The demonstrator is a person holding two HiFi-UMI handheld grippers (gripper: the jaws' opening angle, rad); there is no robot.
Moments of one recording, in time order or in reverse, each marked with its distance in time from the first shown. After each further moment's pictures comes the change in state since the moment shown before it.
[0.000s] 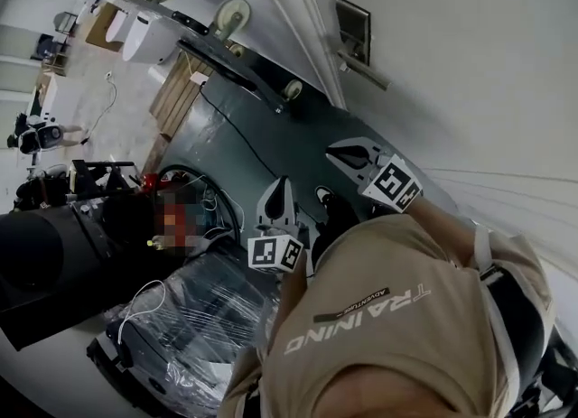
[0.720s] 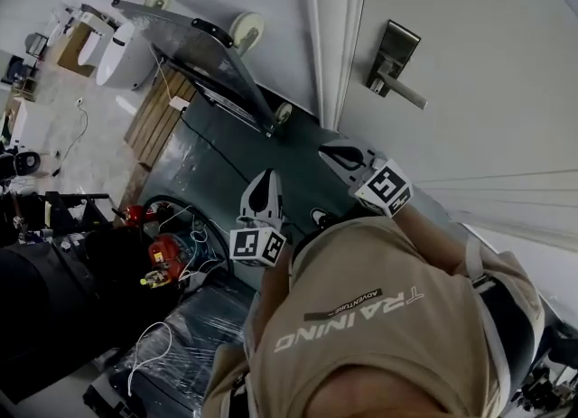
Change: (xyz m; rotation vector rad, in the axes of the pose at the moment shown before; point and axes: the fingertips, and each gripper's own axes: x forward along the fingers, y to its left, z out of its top) left arm 0.028 0.135 0.051 -0.040 -0.061 -0.164; right arm 0.111 -0.006 0.053 0.013 -0.009 -0.203
